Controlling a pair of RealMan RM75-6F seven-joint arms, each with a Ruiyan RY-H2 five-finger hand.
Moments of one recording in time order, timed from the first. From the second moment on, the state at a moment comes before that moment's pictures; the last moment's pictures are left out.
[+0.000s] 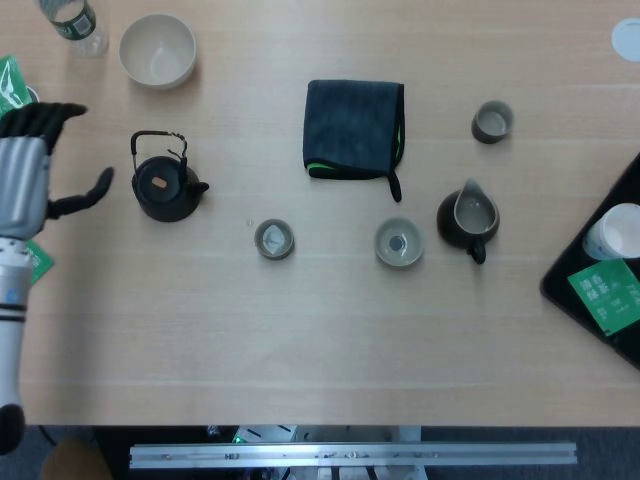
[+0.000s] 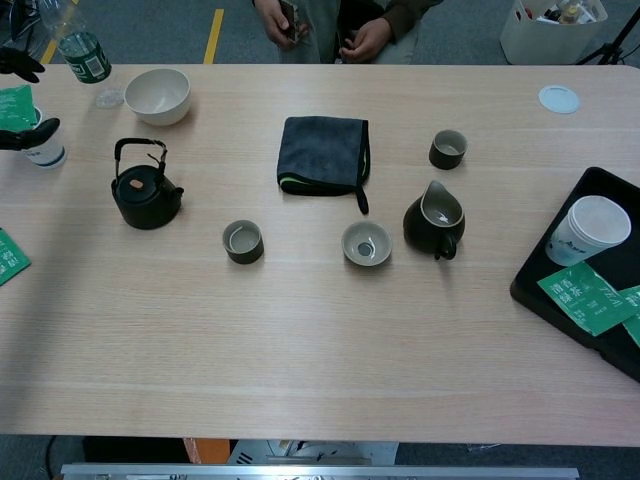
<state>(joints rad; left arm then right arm) -0.35 -1.34 -0.16 -1.53 1.28 1.34 0.10 0.09 -1.07 0.05 -1.55 -1.50 1.46 0.20</state>
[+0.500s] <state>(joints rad) -0.13 -1.20 -0.09 -1.73 1.29 1.58 0.19 0.08 -1.07 0.04 -1.56 -1.55 1.48 0.20</state>
